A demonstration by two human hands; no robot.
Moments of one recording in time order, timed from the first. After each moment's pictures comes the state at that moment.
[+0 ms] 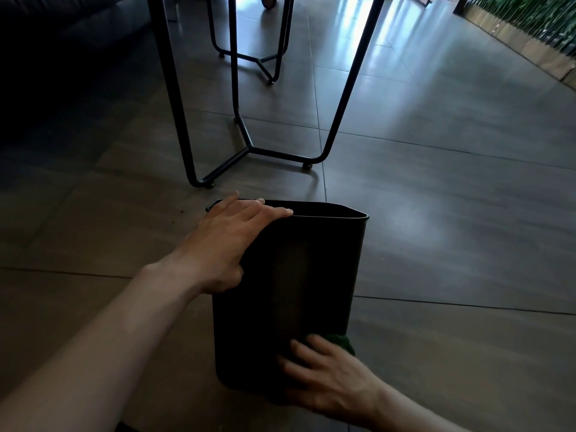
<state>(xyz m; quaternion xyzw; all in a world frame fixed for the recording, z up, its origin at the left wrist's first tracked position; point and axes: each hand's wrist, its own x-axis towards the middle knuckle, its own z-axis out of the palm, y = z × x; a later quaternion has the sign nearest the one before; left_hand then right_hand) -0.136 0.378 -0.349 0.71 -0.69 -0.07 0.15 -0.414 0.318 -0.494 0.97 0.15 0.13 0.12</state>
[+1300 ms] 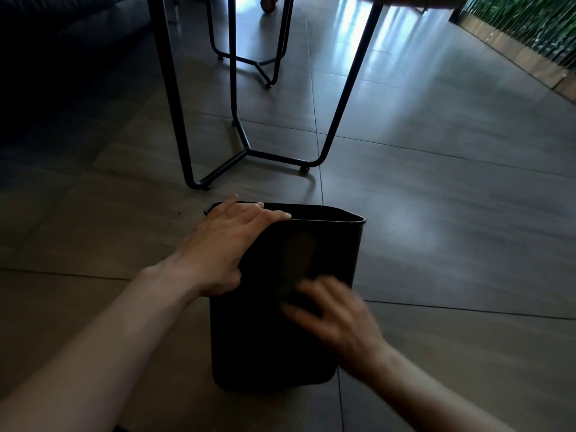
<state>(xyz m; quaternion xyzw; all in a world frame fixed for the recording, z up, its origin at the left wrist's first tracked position) -0.137 0.377 -0.347 0.70 -0.69 -0.07 0.16 -0.384 0.281 -0.433 0.96 -0.01 0.28 0.07</state>
